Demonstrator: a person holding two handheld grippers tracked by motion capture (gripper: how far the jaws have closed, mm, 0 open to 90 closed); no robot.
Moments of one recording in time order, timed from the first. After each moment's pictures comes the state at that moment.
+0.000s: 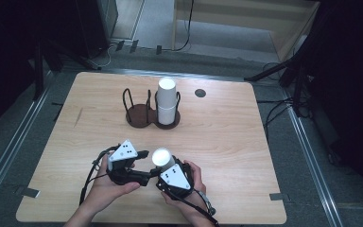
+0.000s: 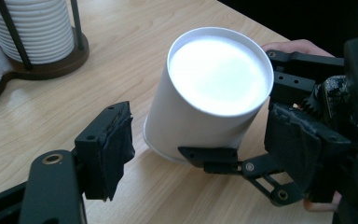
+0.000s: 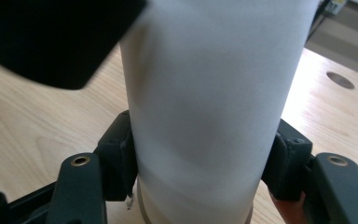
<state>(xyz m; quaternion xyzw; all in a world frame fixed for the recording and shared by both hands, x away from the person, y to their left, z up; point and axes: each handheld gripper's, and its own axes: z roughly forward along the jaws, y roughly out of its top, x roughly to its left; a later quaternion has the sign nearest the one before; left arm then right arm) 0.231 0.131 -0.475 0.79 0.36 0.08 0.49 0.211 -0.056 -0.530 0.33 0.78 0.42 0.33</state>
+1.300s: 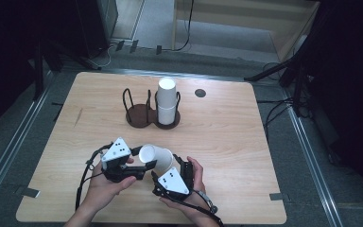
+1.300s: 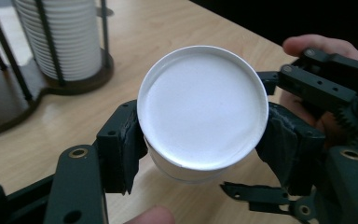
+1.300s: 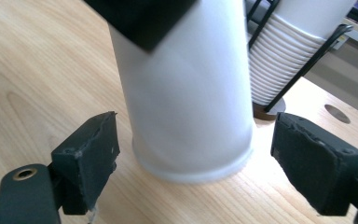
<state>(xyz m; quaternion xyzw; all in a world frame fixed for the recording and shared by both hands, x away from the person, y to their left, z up) 0.233 0.147 -0.475 0.76 0.37 0.14 0.52 0.206 -0.057 -0.524 0.27 0.78 0.43 0.36</state>
